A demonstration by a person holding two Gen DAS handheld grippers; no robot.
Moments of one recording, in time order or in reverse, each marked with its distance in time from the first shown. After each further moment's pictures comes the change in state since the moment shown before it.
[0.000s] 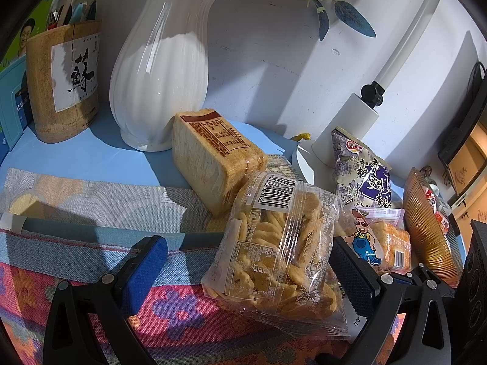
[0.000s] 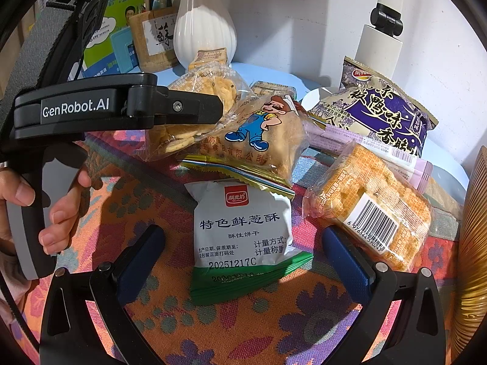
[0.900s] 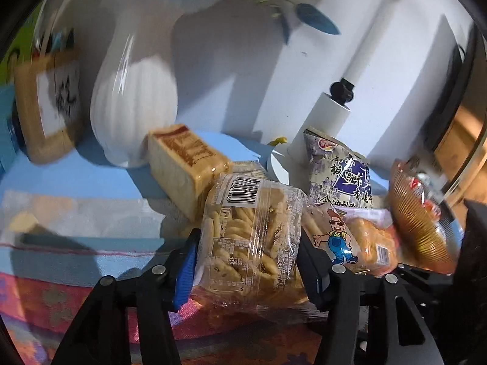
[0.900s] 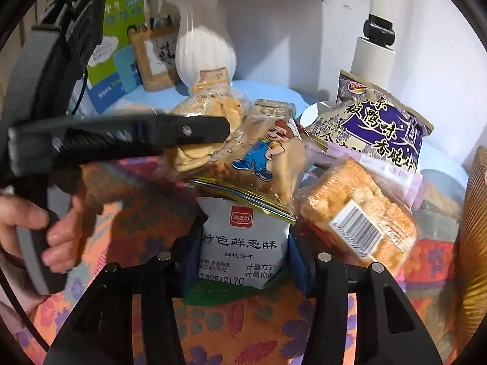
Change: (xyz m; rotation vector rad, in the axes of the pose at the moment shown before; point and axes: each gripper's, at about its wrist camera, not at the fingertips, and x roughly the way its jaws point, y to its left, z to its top) left arm -0.011 -0.025 -0.007 0.106 -0.065 -0.023; right arm -0.001 -0.007 0.010 0.031 -0.077 0.044
